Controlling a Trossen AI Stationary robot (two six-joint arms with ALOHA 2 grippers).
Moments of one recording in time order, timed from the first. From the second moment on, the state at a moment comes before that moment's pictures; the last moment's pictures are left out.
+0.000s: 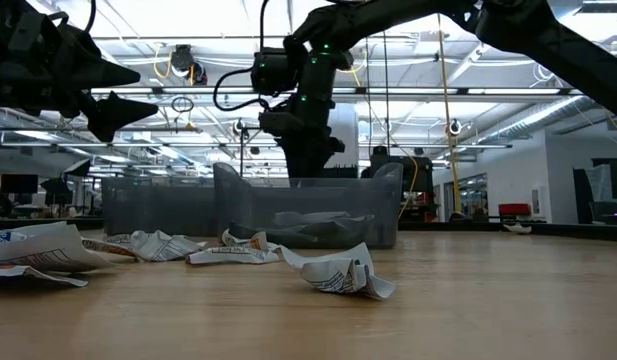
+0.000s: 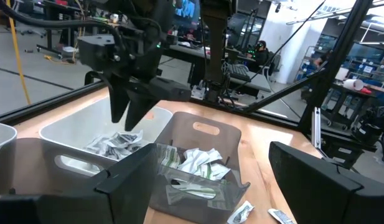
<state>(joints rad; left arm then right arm) 0.14 0.07 0.02 0.06 0.08 -0.25 -0.29 2.32 2.17 -1.18 0.00 0.25</state>
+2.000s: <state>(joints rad) 0.14 0.07 0.02 0.06 0.08 -0.25 -1.04 1.42 1.03 -0.92 0.18 0.42</state>
